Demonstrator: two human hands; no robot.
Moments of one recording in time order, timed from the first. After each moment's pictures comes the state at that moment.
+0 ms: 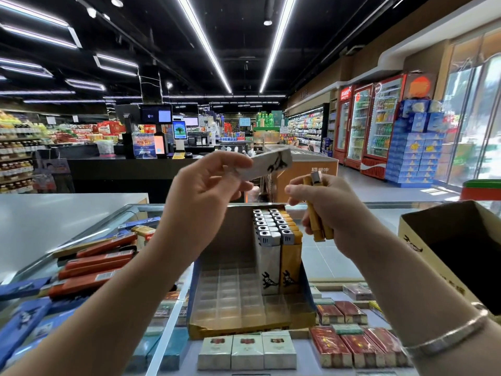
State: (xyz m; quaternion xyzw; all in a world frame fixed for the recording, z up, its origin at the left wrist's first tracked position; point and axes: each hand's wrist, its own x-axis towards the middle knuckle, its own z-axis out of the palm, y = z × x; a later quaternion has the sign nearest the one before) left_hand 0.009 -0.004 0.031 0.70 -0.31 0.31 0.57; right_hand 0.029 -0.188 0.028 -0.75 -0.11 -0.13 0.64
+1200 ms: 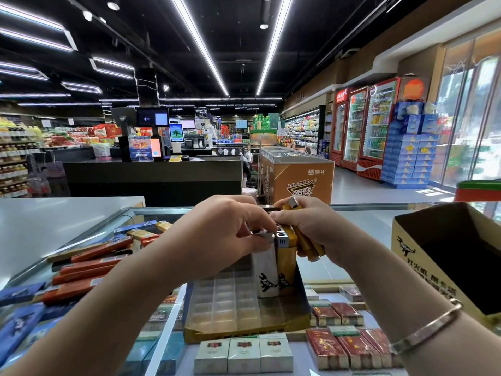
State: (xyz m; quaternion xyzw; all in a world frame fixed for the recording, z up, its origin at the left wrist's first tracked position) left_hand -0.003 -0.008 0.033 0.87 -0.39 0.19 0.24; right_hand 0.037 -0.184 0.018 -0.83 -0.09 -0.02 0.55
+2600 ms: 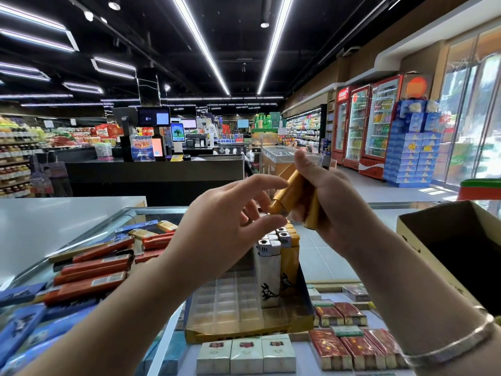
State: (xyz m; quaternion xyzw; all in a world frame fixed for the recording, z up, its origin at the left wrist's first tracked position) left_hand -0.002 -0.015 0.026 0.81 -0.39 0.33 0.30; right_hand 0.020 -0.181 0.040 -0.59 -0.17 -0.09 0.78
